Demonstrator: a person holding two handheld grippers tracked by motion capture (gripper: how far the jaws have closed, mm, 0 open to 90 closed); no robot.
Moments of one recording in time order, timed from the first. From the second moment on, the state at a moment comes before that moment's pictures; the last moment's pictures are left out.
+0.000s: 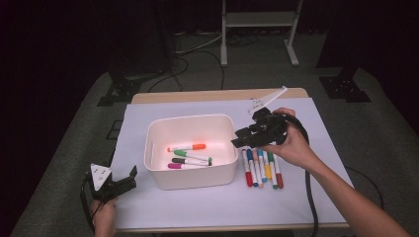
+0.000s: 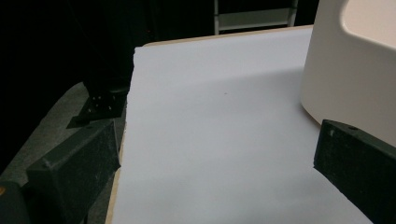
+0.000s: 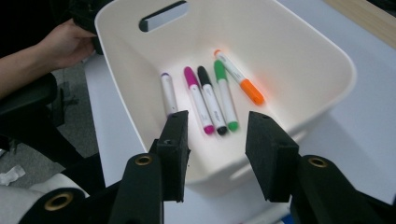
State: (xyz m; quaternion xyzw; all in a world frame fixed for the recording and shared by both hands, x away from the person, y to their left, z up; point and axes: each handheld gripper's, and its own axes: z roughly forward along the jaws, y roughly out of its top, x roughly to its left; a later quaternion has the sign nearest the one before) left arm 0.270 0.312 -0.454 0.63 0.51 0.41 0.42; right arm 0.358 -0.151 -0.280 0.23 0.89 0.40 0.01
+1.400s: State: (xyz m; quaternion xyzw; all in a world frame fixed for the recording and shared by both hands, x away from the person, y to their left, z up) left arm 0.269 0.311 -0.454 0.64 0.50 0.41 0.42; right arm 0.349 -0.262 -0.393 0.38 0.86 0.34 0.03
